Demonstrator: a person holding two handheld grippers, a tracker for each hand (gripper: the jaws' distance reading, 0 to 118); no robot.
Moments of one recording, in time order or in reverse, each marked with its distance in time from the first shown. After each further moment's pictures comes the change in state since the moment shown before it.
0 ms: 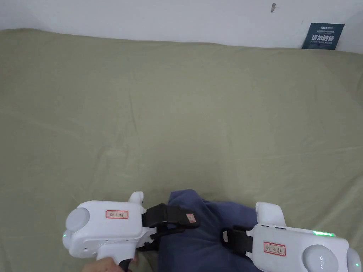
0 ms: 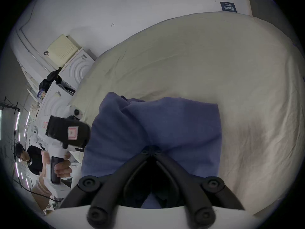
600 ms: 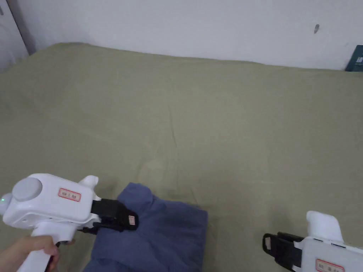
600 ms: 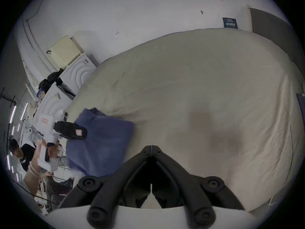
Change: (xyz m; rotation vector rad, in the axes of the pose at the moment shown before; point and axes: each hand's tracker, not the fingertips) left arm 0.000 0.056 0.210 0.125 0.499 -0.144; right arm -0.041 0.024 0.021 0.089 -0.052 0.069
